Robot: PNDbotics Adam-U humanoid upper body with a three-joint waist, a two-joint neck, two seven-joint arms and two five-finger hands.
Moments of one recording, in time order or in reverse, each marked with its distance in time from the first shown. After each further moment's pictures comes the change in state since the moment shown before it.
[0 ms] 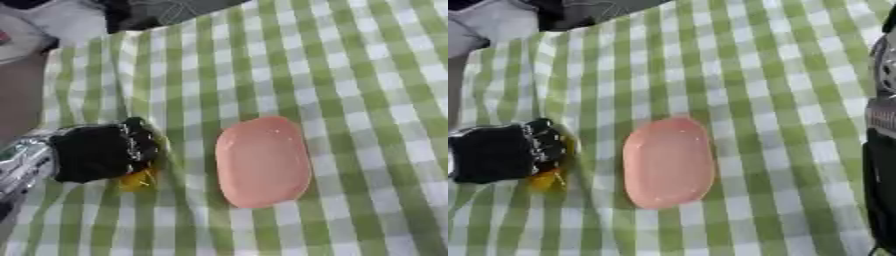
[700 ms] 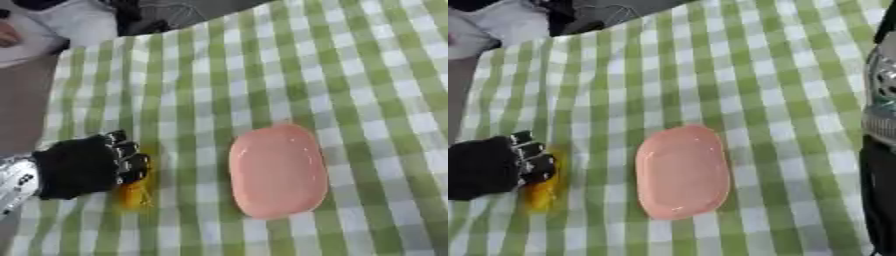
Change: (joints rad) left arm 0.124 0.016 0.155 -0.109 0.258 0.009 0.009; right arm 0.012 -0.001 -0.002 0.000 0.015 0.011 -0.018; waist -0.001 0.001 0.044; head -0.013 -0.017
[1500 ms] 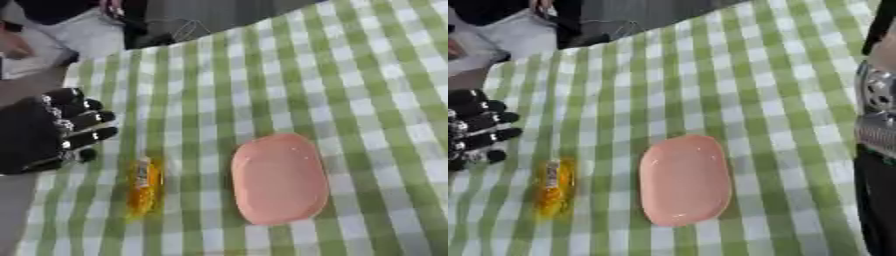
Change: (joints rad) left arm 0.022 0.061 0.099 0.015 0.172 -0.013 -0.013; right arm 0.011 0.000 0.000 0.000 -0.011 -0.014 -0.029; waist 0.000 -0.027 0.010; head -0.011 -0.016
